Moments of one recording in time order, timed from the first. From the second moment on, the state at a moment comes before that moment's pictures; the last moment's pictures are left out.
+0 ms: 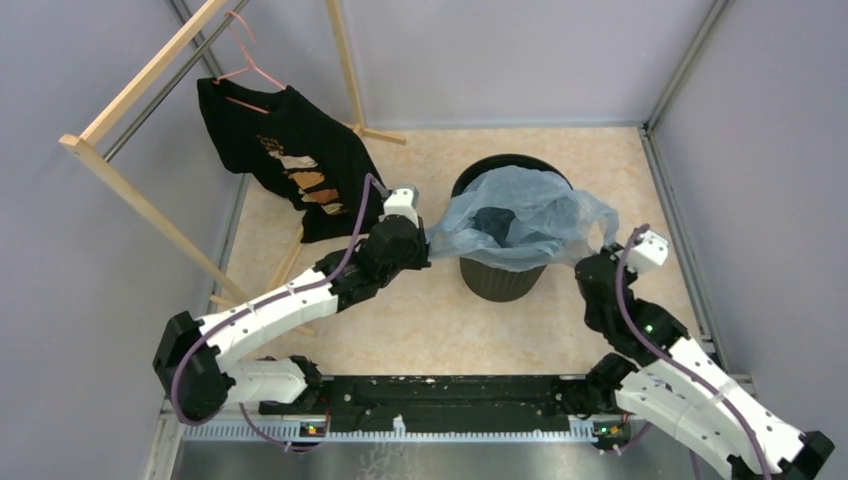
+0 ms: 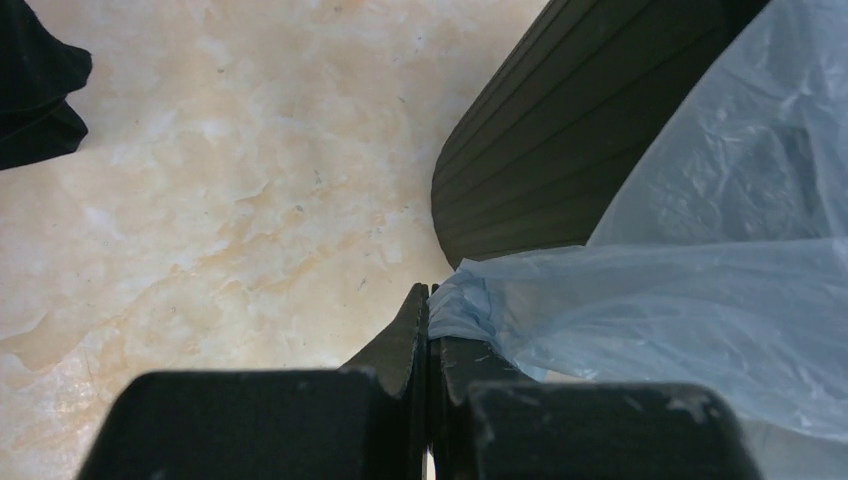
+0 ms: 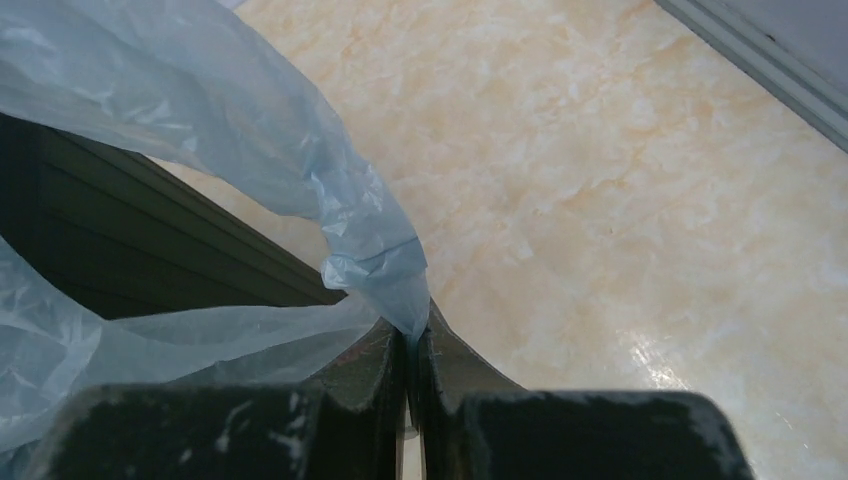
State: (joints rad) left arm -0.88 1.20 0.92 -0.24 -0.36 -0.60; right arm 0.69 0.52 0.60 -0.65 0.99 0.84
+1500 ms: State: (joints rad) left arm -0.81 1.18 1.22 -0.43 0.01 -0.41; right arm 0.55 0.75 1.27 -0.79 0.28 0.13
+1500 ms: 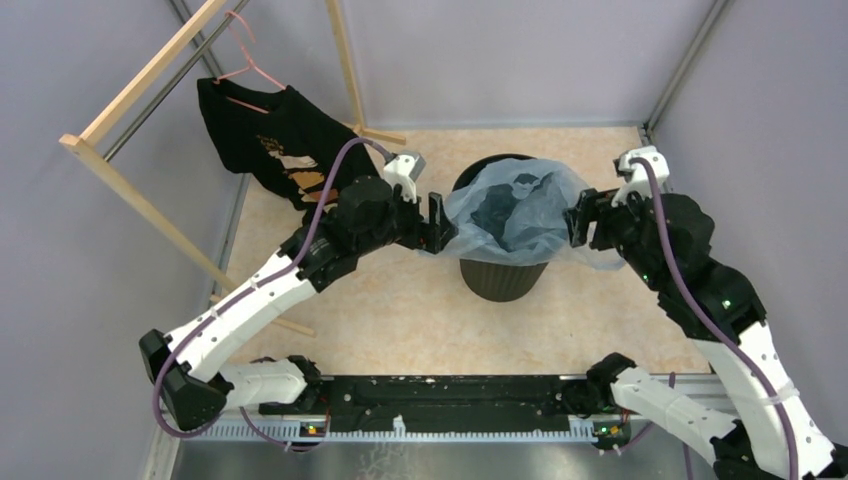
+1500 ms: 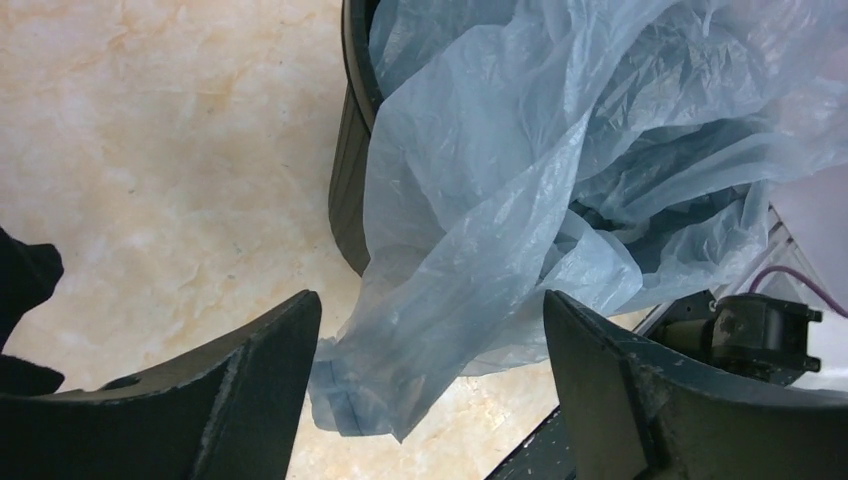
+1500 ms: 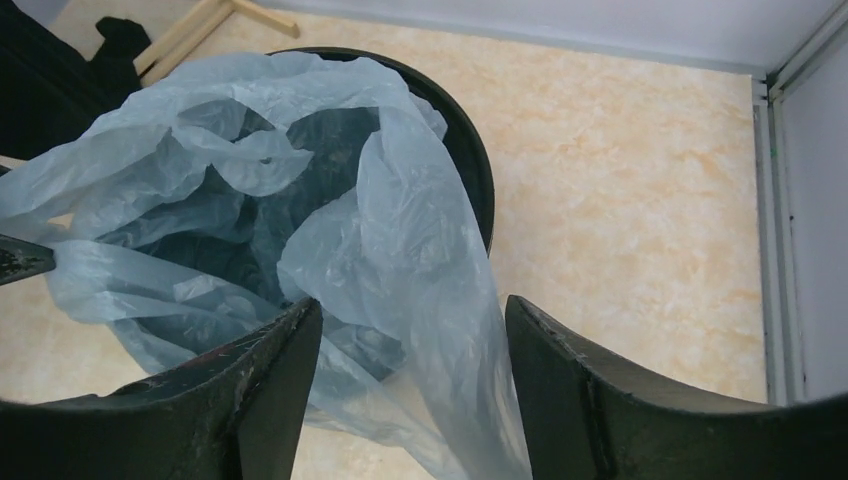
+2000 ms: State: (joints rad) left arm -0.74 1.20 1.24 -0.43 0.04 -0.41; right arm 0.55 0.87 1.29 -0.75 0.35 0.14
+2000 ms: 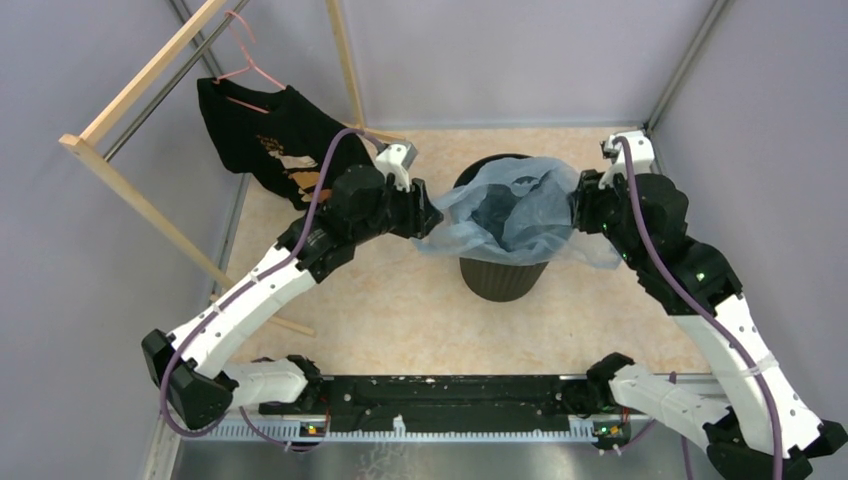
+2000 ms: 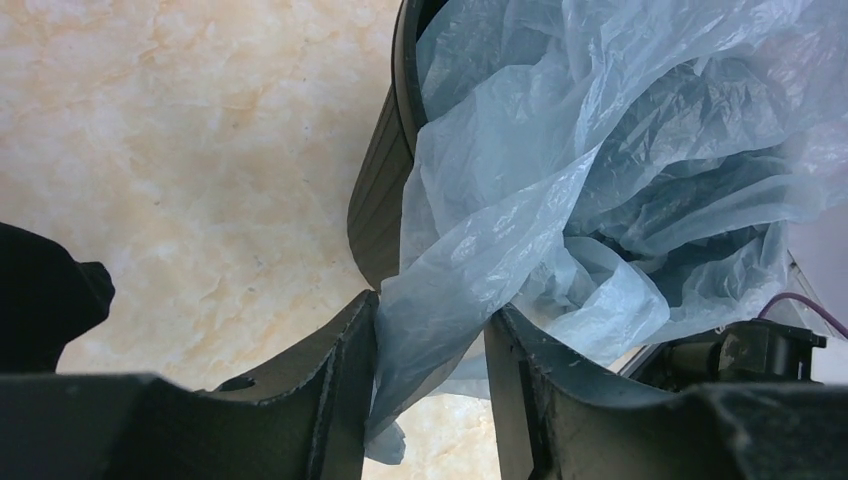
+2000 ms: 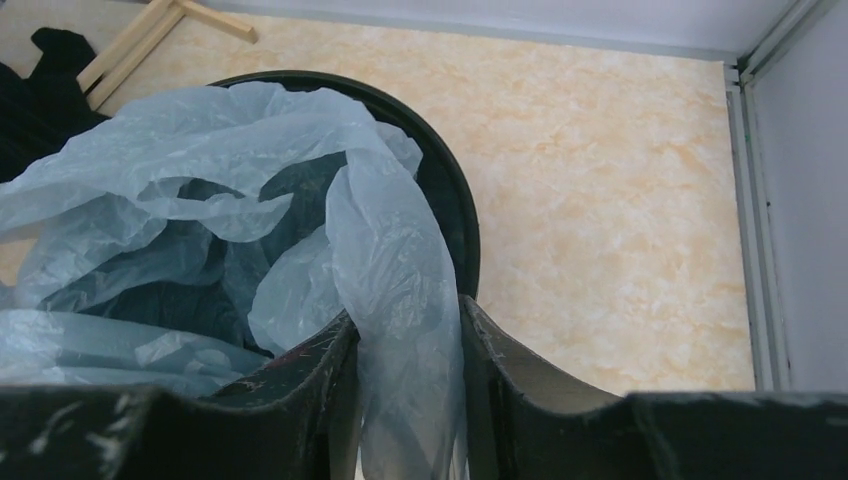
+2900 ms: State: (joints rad) left arm -0.55 1.51 1.45 -0.39 0.25 -0.39; right arm 0.03 1.15 1.26 -0.54 -0.18 0.24
